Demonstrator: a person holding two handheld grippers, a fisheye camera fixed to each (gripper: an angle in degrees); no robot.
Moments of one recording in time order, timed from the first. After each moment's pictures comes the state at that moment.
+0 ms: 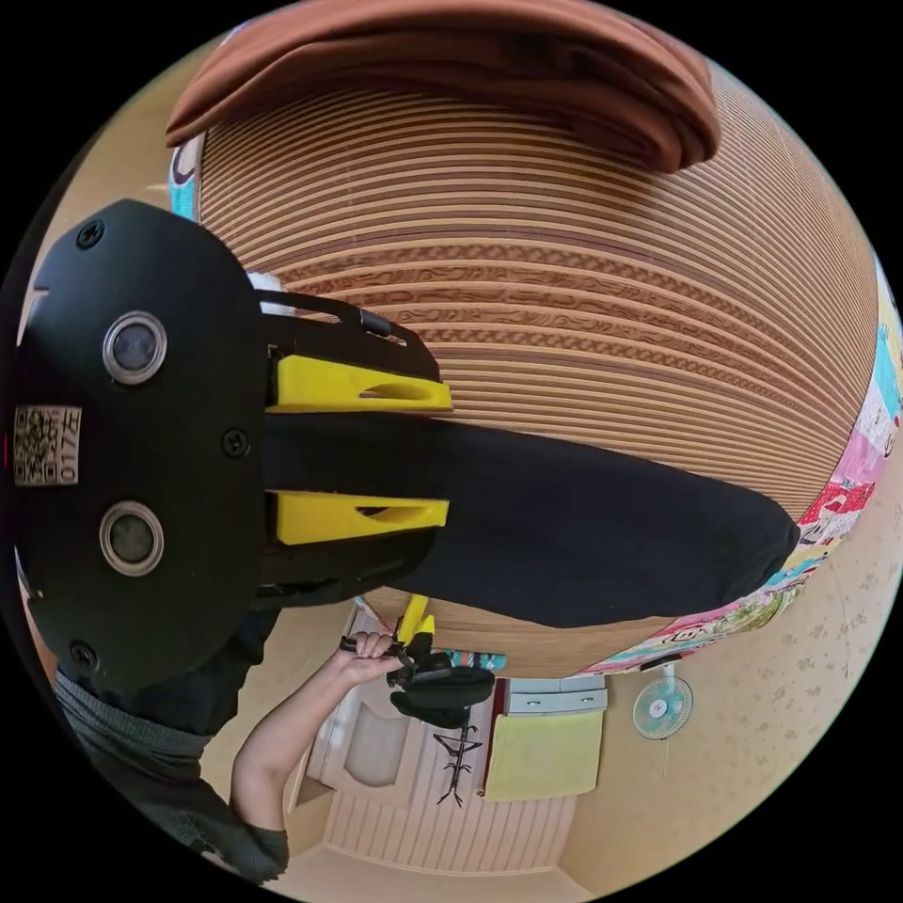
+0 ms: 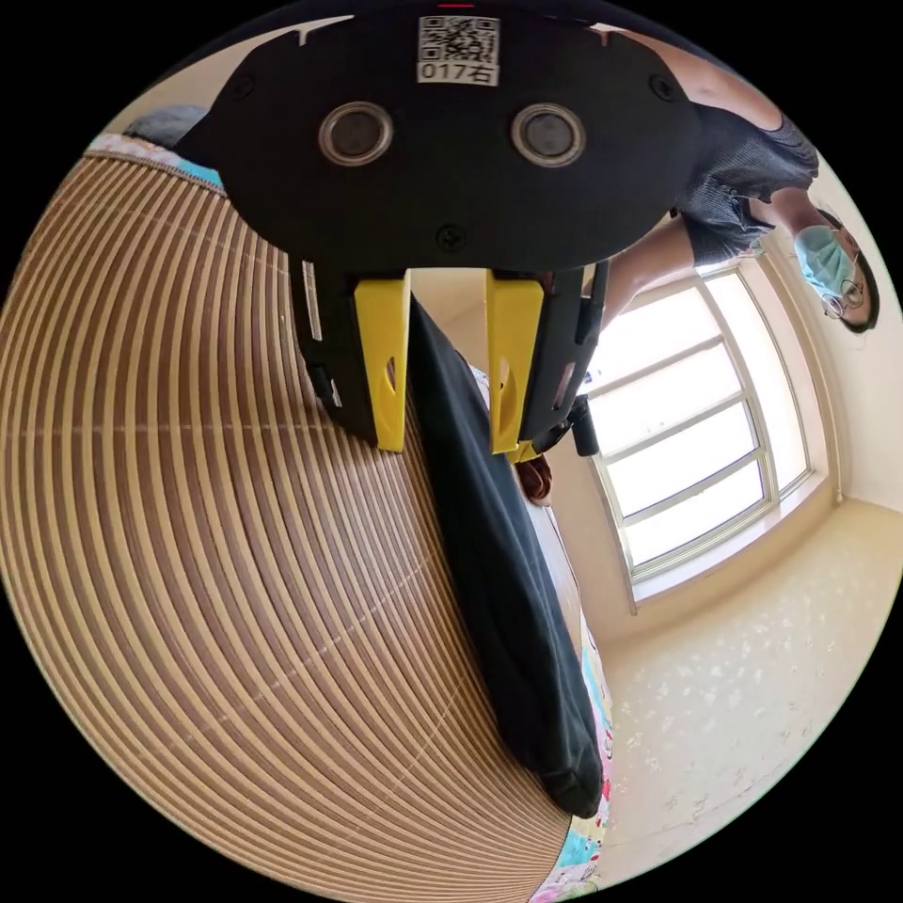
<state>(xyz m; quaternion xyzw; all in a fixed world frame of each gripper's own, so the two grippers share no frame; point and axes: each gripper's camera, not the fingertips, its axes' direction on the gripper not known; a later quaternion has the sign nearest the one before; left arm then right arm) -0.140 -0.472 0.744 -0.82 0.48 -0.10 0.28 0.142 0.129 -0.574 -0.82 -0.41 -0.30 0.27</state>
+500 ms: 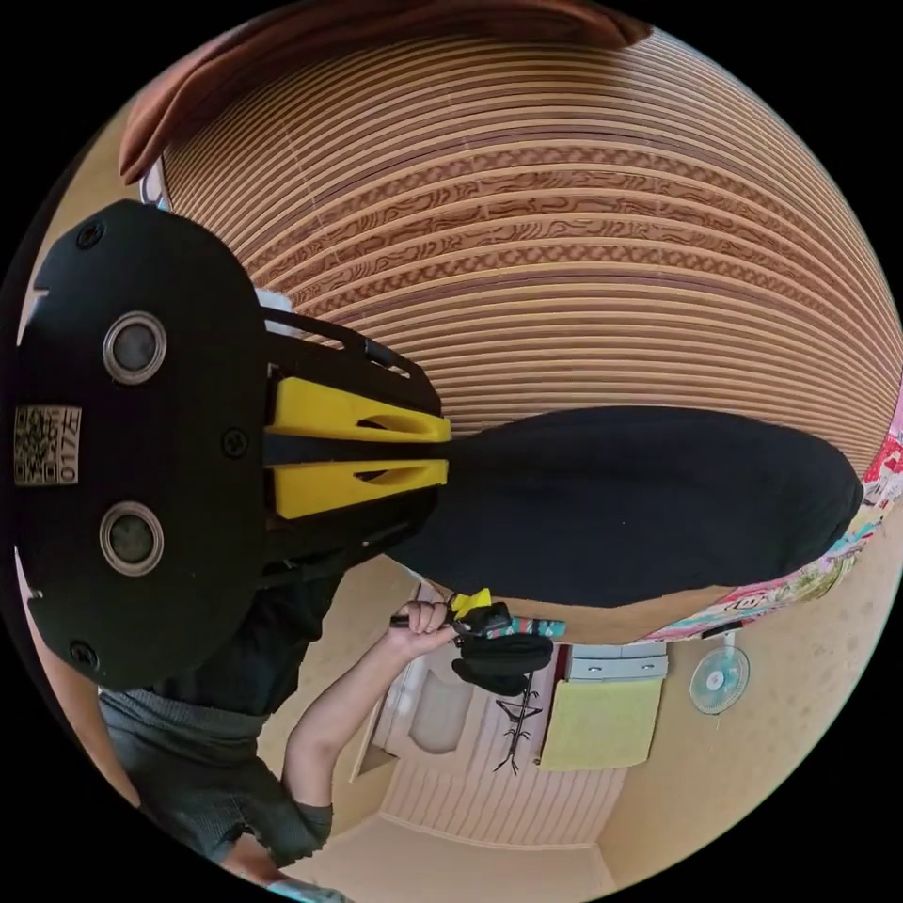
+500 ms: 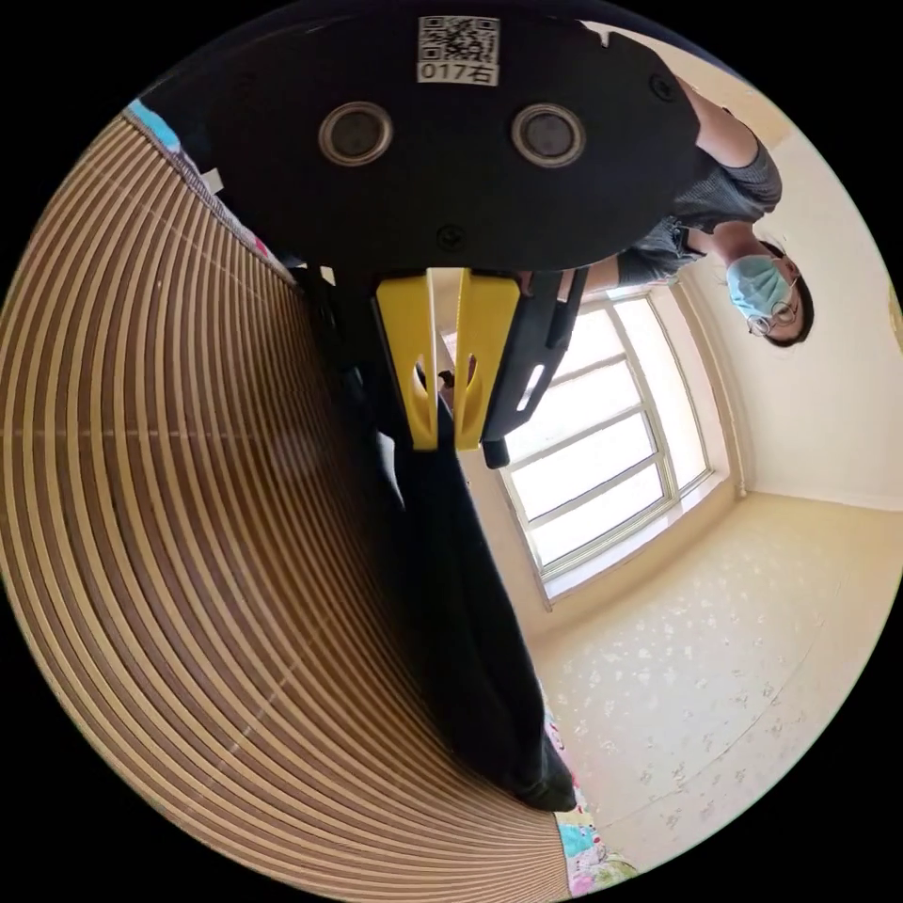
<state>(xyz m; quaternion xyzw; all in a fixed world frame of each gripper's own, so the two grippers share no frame) -0.165 -0.457 0.710 -0.81 0.55 -0.11 0.18 0.253 0.173 -0.510 -0.86 -0.45 -0.16 0.18</state>
